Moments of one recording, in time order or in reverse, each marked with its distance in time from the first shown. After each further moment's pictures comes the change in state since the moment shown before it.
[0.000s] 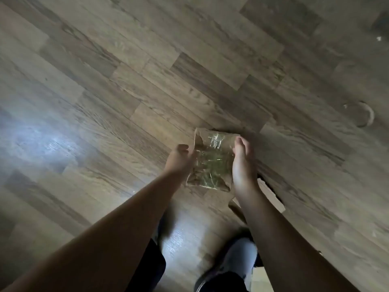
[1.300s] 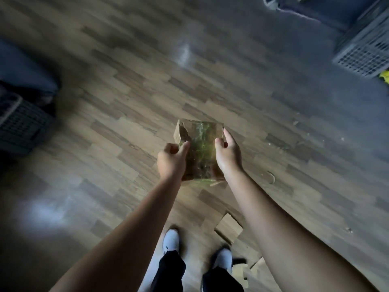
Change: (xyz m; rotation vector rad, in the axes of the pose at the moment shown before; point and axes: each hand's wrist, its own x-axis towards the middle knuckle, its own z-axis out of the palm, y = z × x) left_hand -0.372 0.348 -0.334 -0.425 0.350 0.268; right_hand -0.363 -0.484 -0.046 -0.259 0.106 -0.436
